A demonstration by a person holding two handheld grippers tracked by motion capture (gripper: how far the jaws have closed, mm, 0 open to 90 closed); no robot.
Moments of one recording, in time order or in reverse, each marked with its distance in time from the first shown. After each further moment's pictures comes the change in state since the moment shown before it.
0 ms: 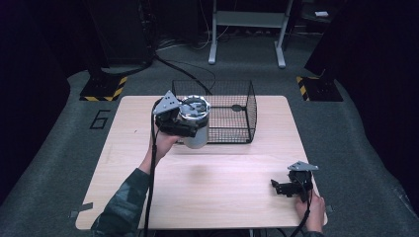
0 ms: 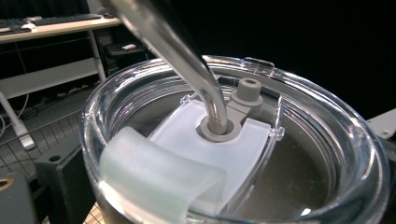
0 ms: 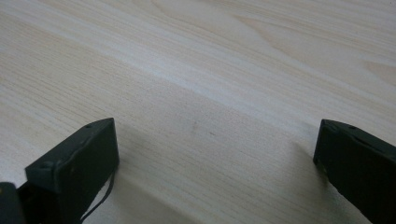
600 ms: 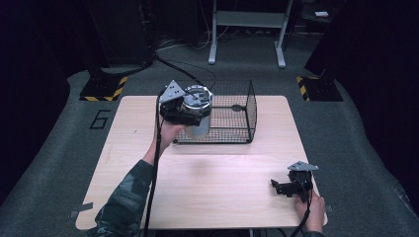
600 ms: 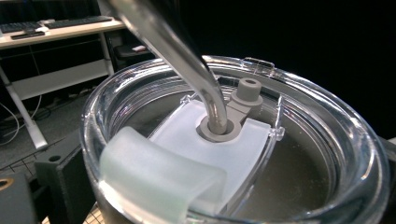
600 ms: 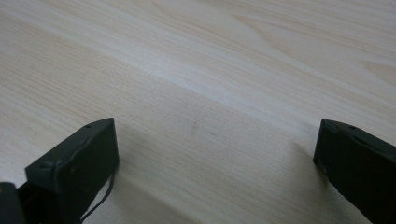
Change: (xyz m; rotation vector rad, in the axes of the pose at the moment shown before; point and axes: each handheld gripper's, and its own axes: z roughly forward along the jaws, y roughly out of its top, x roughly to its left) left arm 0.014 0.016 0.019 -0.007 0.042 0.002; right arm 0.000 0.000 0.000 0.000 0.000 0.000
